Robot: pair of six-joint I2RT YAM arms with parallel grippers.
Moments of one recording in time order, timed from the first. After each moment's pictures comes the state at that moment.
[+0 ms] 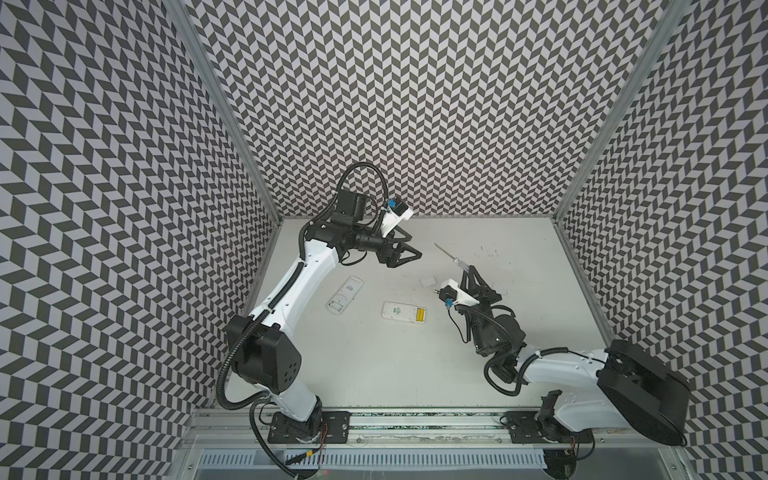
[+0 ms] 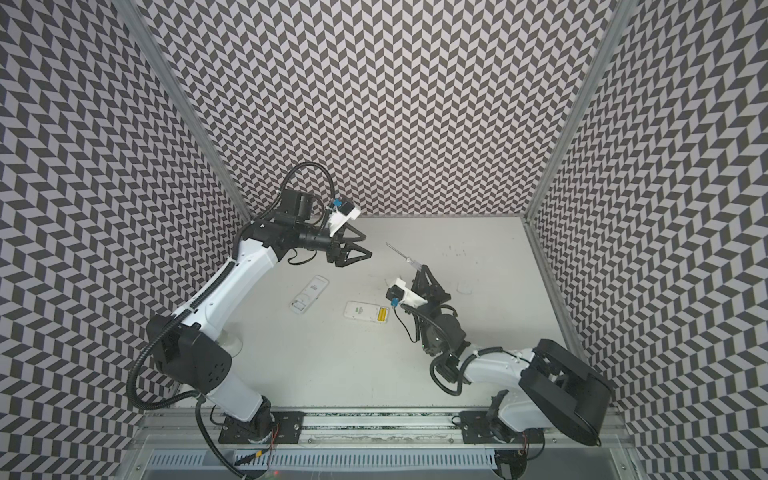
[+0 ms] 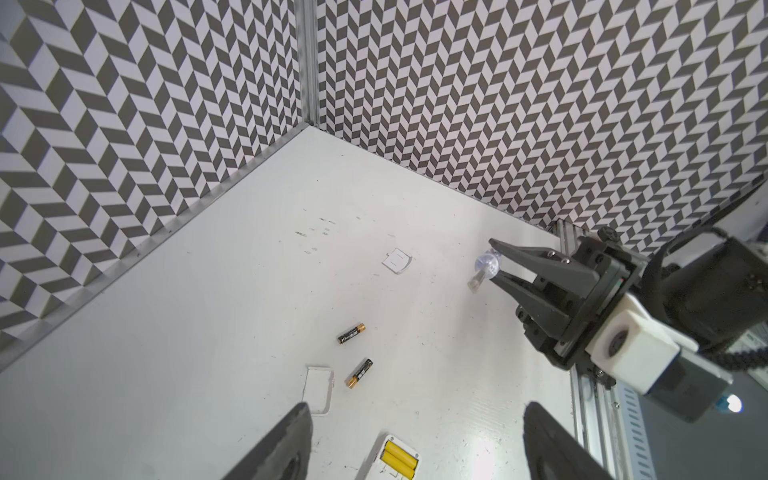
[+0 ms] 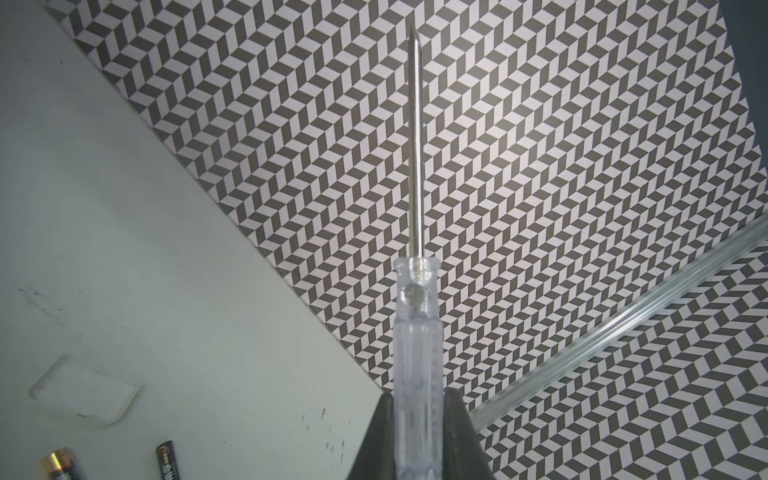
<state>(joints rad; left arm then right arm) -0.36 1.64 1.62 -0.69 0.92 0.29 0.90 1.40 0.41 1.26 0.78 -1.18</state>
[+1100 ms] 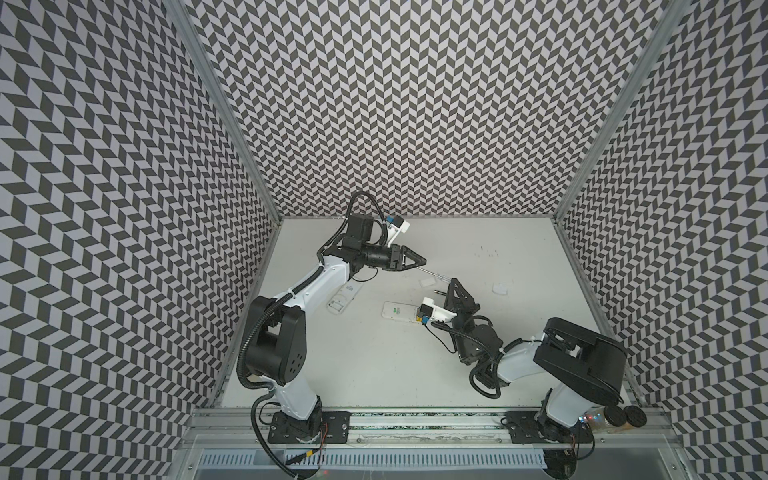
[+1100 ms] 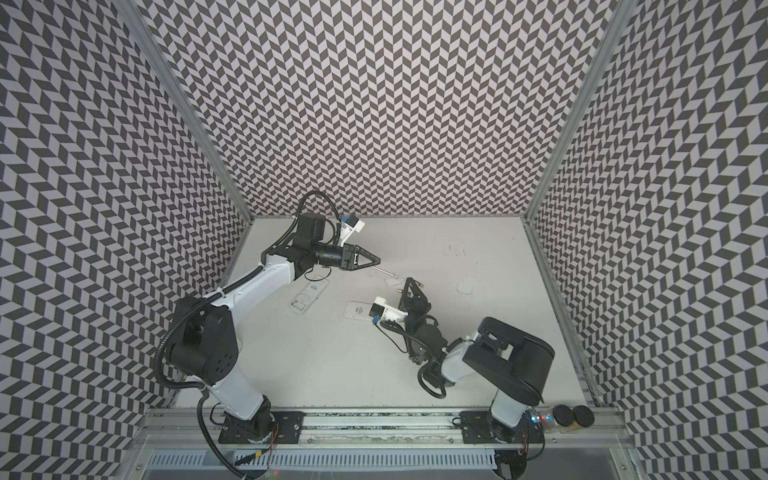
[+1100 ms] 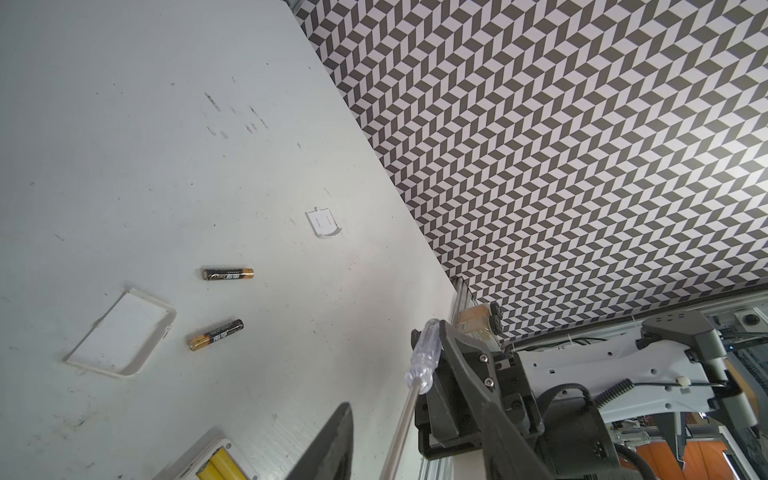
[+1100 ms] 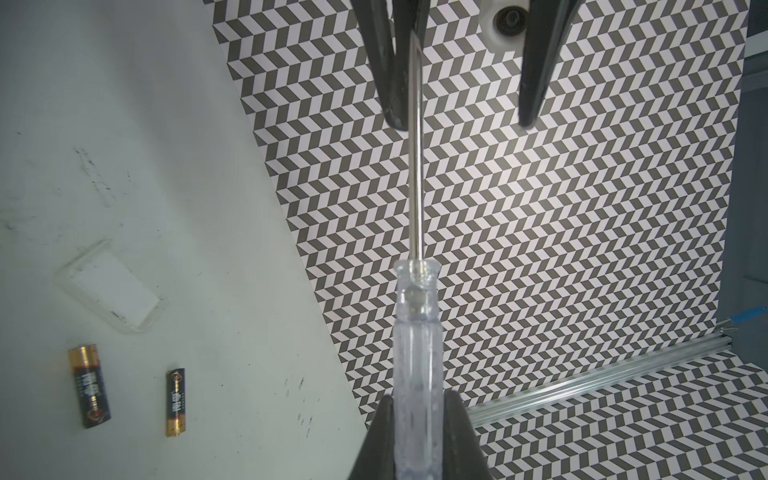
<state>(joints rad) -0.37 1.70 1.31 -0.22 1.11 -0.41 0.98 1.69 0.41 1.52 0.83 -1.51</state>
